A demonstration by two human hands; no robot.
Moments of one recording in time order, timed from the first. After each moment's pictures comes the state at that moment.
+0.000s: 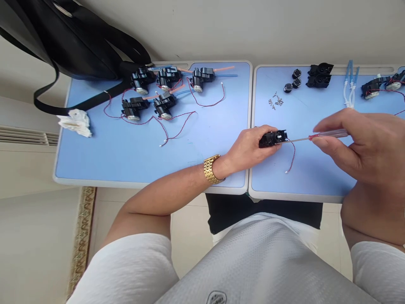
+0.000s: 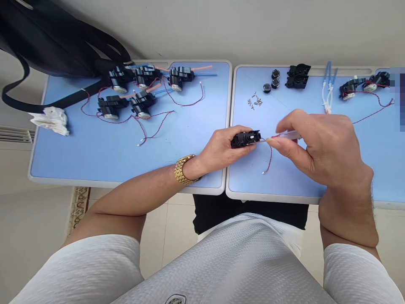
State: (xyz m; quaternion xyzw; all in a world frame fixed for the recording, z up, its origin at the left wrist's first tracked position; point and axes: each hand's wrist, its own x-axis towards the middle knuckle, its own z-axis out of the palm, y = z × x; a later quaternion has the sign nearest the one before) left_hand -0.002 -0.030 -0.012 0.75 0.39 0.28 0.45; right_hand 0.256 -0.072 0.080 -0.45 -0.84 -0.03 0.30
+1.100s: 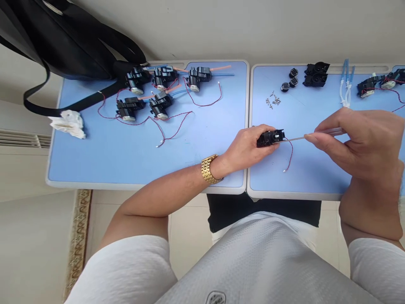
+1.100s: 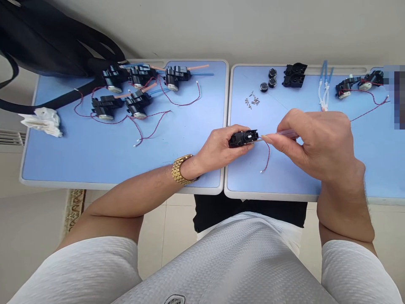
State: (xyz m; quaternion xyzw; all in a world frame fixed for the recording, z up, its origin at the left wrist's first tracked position) left_hand -0.001 -0.029 -0.011 0.75 0.39 0.28 0.45; right_hand 0.253 -0.072 0.078 -0.46 -0.83 -0.05 0.31
